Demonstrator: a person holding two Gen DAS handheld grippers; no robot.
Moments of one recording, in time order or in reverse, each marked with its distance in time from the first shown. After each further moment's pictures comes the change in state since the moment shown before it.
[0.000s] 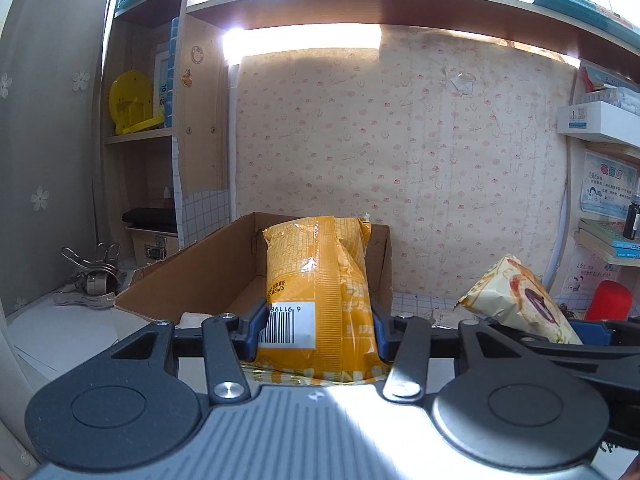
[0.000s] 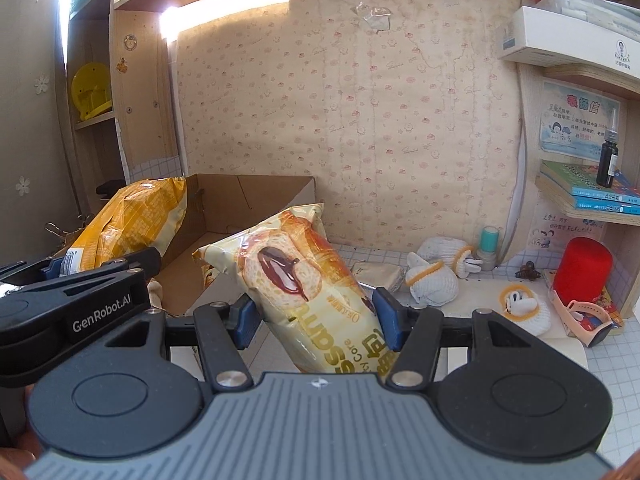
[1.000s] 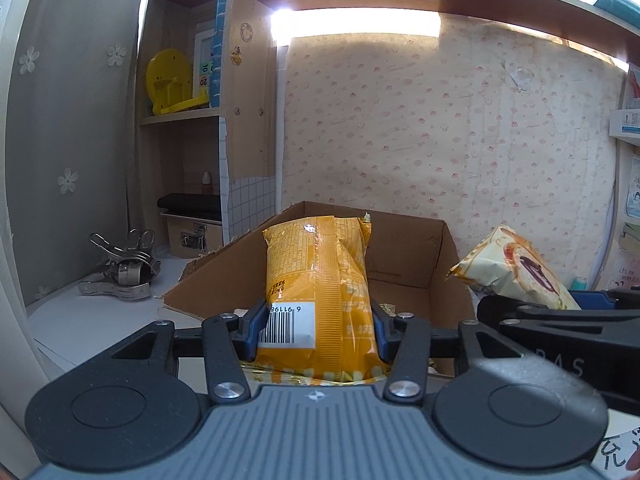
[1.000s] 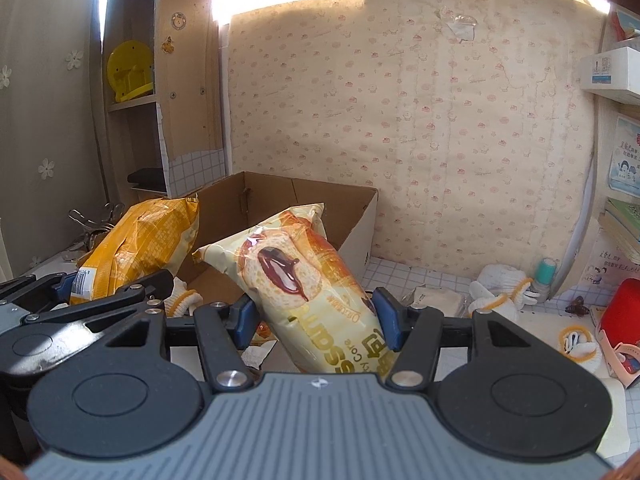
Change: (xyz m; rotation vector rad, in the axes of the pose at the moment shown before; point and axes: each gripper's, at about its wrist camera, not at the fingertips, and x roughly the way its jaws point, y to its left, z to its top) left arm 0.024 0.042 0.000 -0.032 0.031 0.075; right arm 0.034 0.051 0.024 -0.081 0.013 0.068
